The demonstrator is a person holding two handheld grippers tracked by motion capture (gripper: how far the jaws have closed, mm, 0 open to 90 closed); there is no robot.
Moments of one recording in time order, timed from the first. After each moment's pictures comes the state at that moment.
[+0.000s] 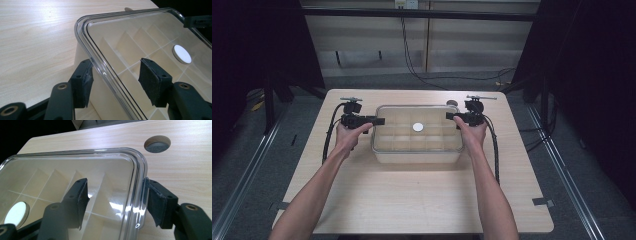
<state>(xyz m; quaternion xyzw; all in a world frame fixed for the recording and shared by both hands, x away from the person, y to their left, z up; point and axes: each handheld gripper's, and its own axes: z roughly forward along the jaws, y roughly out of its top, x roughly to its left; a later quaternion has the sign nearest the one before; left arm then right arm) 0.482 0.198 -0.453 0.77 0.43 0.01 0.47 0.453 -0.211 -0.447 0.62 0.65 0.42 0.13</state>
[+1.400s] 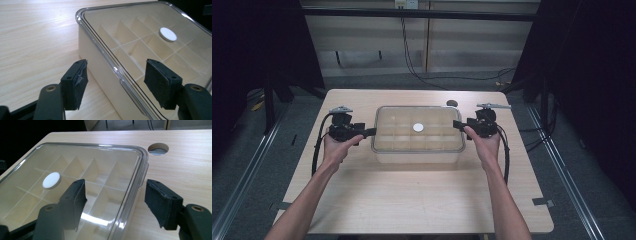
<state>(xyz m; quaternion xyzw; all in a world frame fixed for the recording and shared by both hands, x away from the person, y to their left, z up) 0.423 0.220 -0.436 0.78 0.42 0.07 0.46 0.392 -0.229 -0.421 0.55 0.69 0.45 0.16</state>
